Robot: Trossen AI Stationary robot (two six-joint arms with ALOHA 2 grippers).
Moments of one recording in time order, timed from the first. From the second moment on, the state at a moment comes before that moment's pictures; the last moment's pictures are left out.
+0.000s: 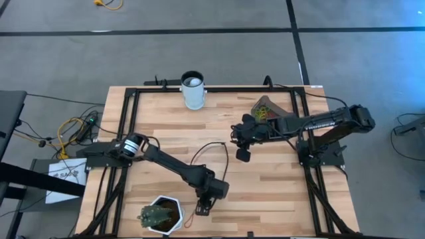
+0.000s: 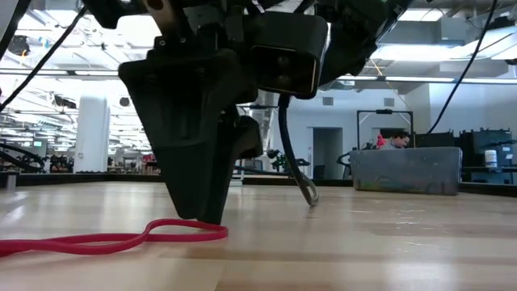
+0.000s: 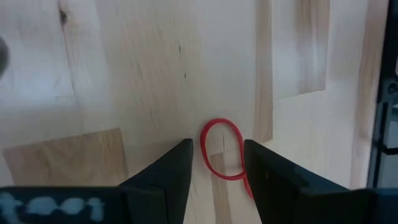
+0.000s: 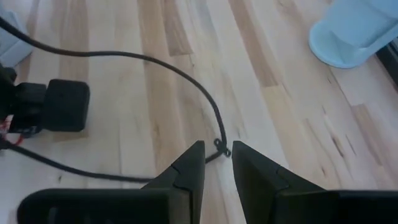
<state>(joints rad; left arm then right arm) -0.37 2.21 1.62 -0.74 0.31 -0.32 0.07 1.40 1.04 -0.46 0.19 0.13</state>
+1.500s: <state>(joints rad) -0.52 2.22 1.73 -0.95 -0.17 -0.38 0.15 1.40 1.03 -0.46 0.18 0.17</state>
